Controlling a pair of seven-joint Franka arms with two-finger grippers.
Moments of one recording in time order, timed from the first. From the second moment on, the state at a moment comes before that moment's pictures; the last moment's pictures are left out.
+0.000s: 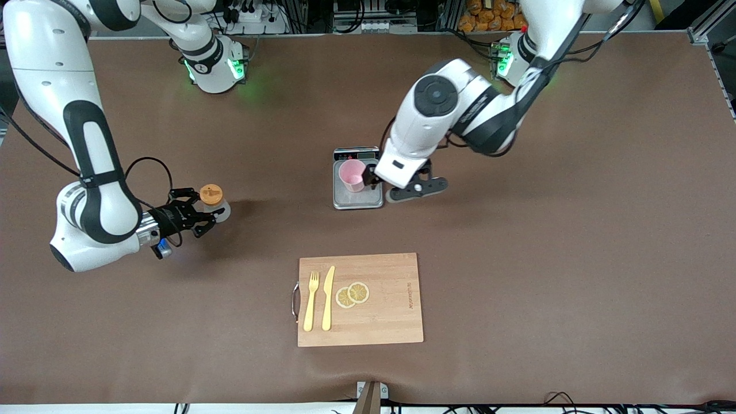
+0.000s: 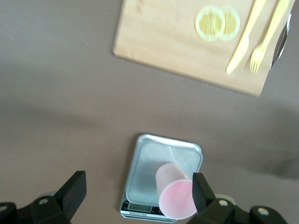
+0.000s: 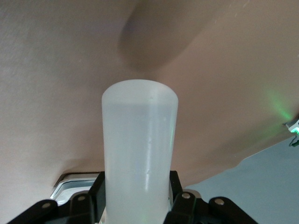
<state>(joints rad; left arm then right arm) -0.30 0.38 -0.46 -1.65 0.05 2.12 -1.05 -0.02 0.64 -0.03 -1.61 0.54 1.52 0.82</state>
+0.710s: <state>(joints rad) -0.02 0.16 -0.46 -1.65 0.06 1.97 -1.02 0.17 0.63 -0.03 -1.58 0.54 1.58 1.12</state>
